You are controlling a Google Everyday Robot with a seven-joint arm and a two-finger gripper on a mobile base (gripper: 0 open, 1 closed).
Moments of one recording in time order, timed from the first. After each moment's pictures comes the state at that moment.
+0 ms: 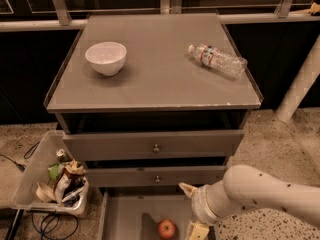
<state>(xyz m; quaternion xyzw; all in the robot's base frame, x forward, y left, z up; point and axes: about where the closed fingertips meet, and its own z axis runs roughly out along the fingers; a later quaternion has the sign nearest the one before) 0.369 -0.082 0.548 -0.65 0.70 0.18 0.22</state>
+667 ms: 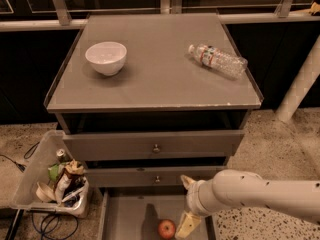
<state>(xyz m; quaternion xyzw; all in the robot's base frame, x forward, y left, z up) 0.414 -0.084 0.511 -0.61 0.74 0.12 0.24</state>
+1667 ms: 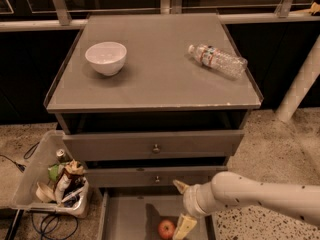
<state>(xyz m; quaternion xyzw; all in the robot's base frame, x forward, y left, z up) 0.423 -0.067 0.458 -0.64 0.70 0.18 0.26</state>
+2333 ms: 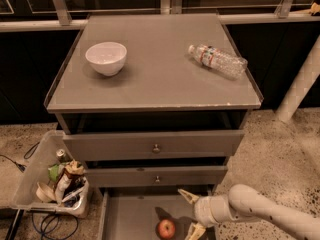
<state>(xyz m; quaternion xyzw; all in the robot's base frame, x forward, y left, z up) 0.418 -0.094 0.391 -0.65 0.64 0.24 0.33</state>
